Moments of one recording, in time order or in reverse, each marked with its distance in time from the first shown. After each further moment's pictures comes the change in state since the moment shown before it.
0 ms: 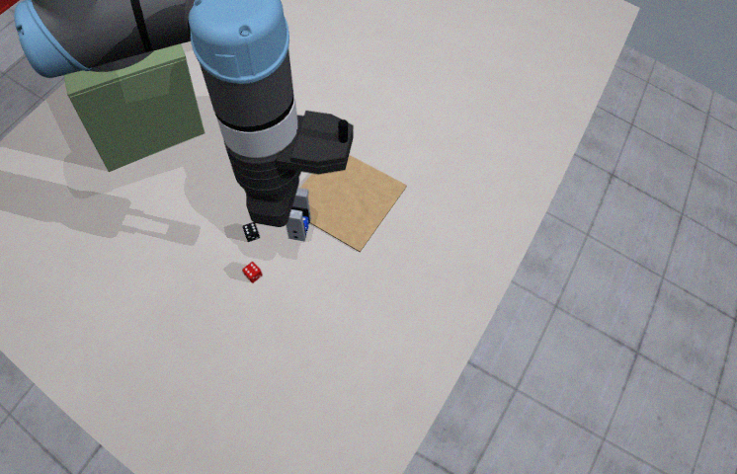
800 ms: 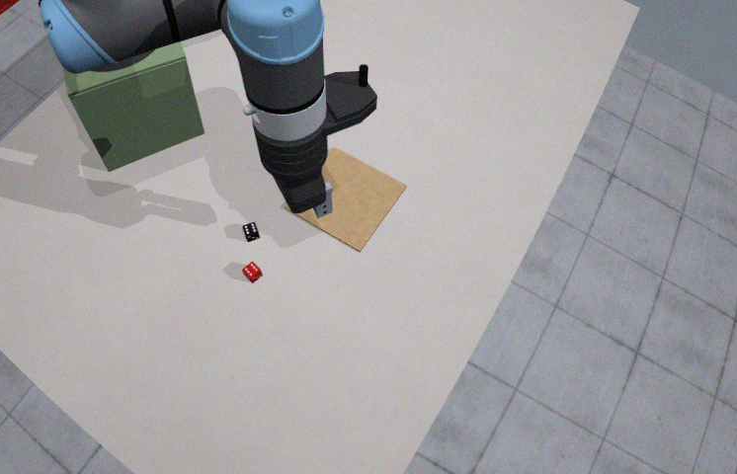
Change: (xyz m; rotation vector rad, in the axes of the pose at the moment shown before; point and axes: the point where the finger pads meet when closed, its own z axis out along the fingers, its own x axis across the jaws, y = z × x) arm -0.039 -0.018 -0.001 -0.002 0.002 -0.668
